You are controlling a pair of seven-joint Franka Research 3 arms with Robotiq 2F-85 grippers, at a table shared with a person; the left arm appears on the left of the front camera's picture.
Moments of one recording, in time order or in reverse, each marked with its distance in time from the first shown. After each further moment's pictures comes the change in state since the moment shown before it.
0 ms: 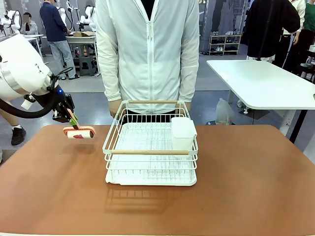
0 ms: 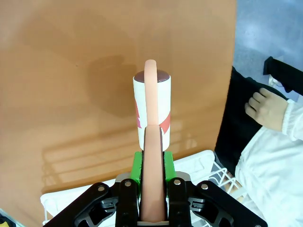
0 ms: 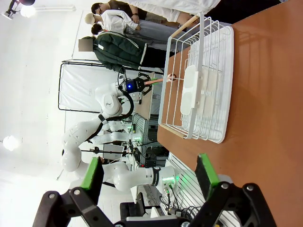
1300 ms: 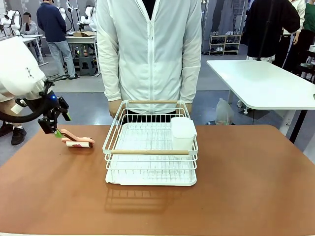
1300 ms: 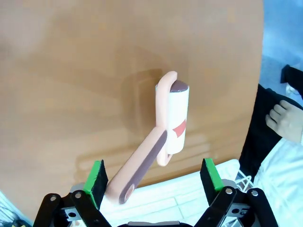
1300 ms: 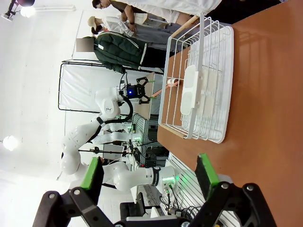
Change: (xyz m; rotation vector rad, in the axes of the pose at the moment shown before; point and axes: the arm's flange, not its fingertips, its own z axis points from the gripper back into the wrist) left arm 0.005 0.029 0.013 0.097 -0.049 -0.031; right arm 0.000 0.000 0.000 0.000 0.000 0.000
